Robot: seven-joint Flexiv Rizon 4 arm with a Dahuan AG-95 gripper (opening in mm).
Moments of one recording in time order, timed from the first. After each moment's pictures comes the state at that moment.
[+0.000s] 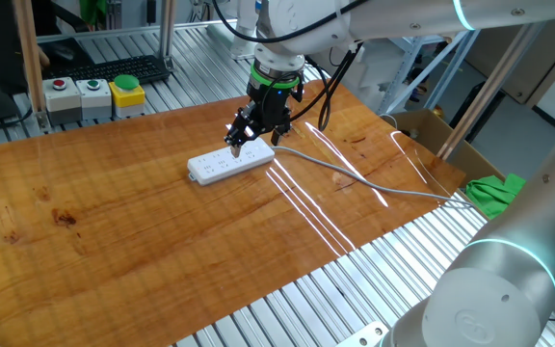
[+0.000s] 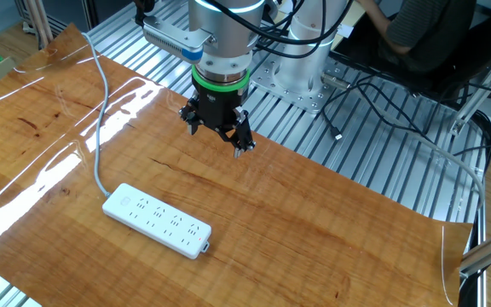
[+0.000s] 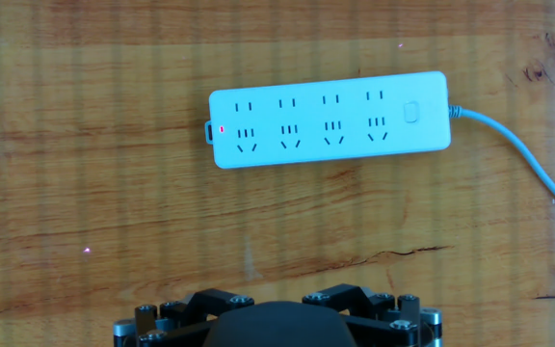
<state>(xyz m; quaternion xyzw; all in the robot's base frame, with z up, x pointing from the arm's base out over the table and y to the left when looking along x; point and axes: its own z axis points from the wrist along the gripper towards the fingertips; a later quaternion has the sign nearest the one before) 0.500 0.000 0.170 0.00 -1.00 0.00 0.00</state>
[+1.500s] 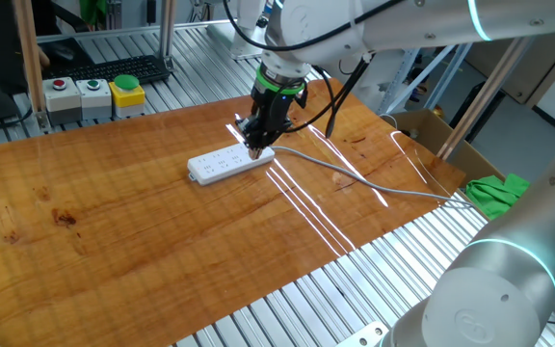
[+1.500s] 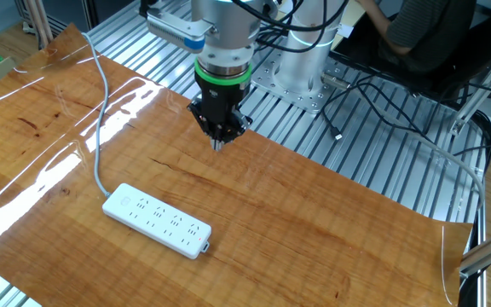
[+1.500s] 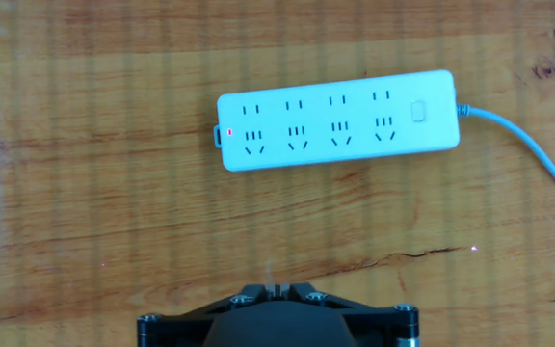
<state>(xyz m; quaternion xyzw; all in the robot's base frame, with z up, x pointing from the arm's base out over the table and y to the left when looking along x) 0.495 0.003 0.166 -0.01 -1.00 -0.01 -0.02</state>
